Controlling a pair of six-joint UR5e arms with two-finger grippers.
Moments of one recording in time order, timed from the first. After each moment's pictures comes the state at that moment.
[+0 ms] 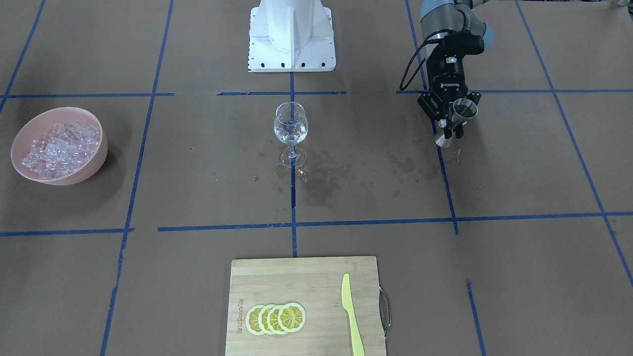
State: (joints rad) left arm -0.23 -1.61 -1.86 -2.50 -0.36 -1.07; right arm 1.51 -1.58 1.84 -1.55 2.45 0.26
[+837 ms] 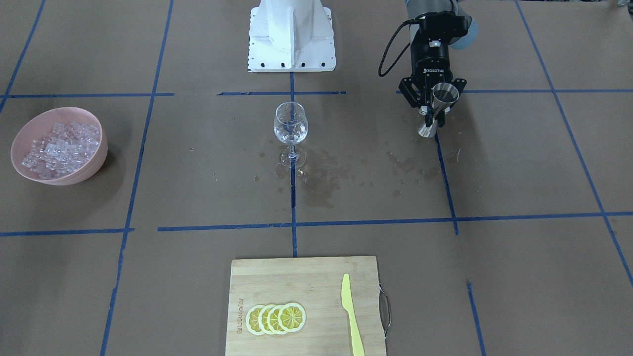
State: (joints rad) left arm -0.22 -1.70 -1.92 -2.50 -0.37 -0.92; right arm 1.42 -1.58 1.92 -1.56 2.44 0.36
